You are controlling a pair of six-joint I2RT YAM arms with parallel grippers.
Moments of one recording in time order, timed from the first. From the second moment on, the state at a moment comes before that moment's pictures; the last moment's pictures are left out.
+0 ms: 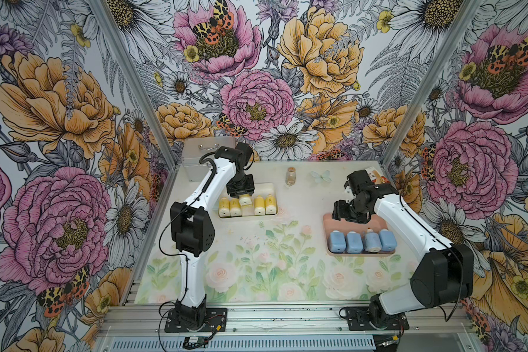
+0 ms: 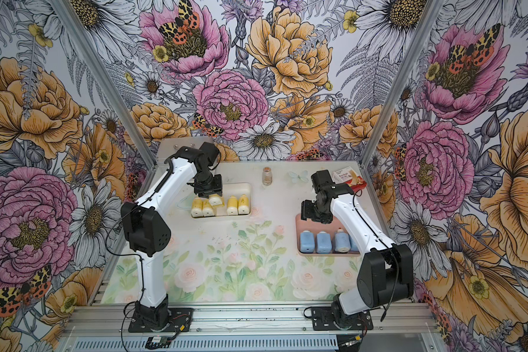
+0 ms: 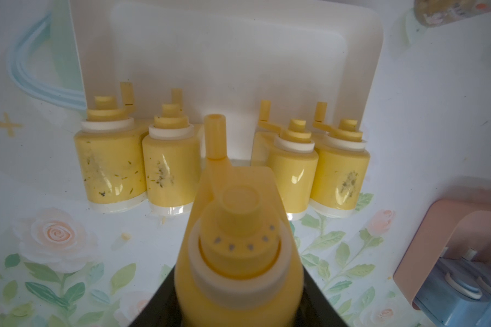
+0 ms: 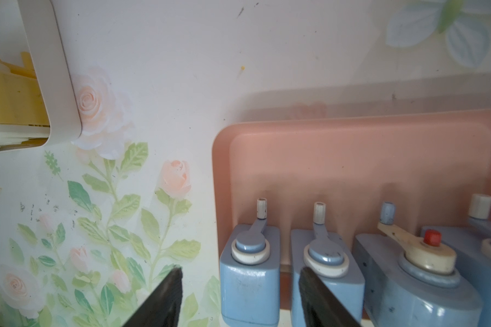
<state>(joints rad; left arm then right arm) -0.34 2.10 2.11 -1.46 0.04 -0.50 0.19 1.49 1.27 -1.04 -0.13 0.30</state>
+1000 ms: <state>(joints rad) -0.32 2.25 2.18 -1.47 0.07 -0.45 0.19 1.49 1.25 -1.03 -0.13 0.30</state>
